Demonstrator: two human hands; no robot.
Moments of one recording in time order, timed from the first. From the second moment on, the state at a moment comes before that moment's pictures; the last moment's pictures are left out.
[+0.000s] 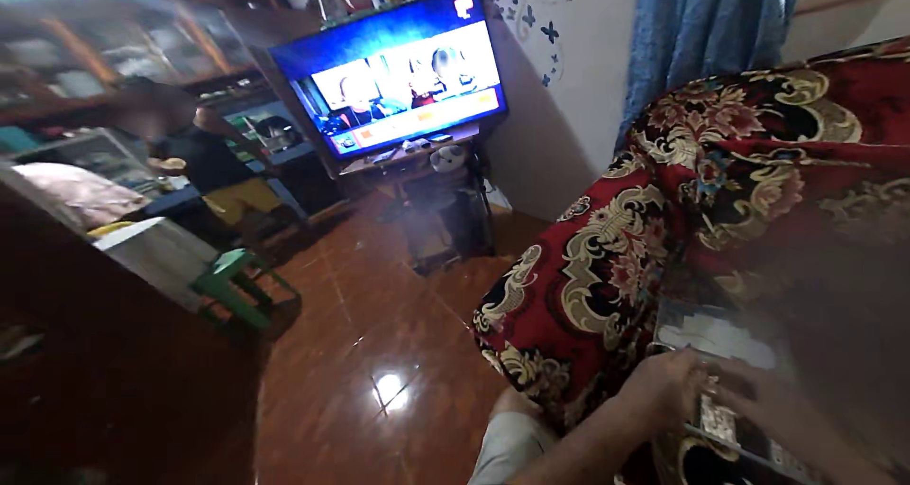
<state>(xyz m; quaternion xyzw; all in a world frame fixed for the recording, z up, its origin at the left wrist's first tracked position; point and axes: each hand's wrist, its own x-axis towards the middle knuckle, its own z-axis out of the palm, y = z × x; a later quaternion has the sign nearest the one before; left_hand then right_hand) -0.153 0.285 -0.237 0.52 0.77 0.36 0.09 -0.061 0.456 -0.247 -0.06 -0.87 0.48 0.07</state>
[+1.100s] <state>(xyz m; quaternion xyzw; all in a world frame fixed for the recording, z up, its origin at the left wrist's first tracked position) -0.165 0.361 -0.168 0.52 0.74 0.42 0.07 -0.058 0.486 -0.215 -0.26 -0.28 0.90 0.20</state>
